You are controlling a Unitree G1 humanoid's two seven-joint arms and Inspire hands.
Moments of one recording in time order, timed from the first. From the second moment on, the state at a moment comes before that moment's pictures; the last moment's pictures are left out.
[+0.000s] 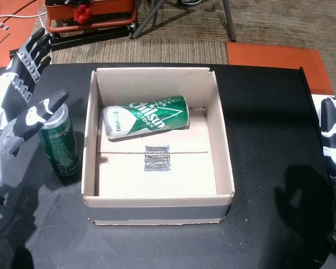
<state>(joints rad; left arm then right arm) -0.61 0.13 0.30 1.24 -0.19 -1.06 -0.57 -0.19 -0.10 -0.38 0.45 0.72 -0.85 0.86</state>
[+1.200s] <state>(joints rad) -0.61 0.17 0.21 1.25 -0.03 -1.04 -0.33 -0.19 -0.09 -0.44 0.41 0.75 -0.71 0.90</state>
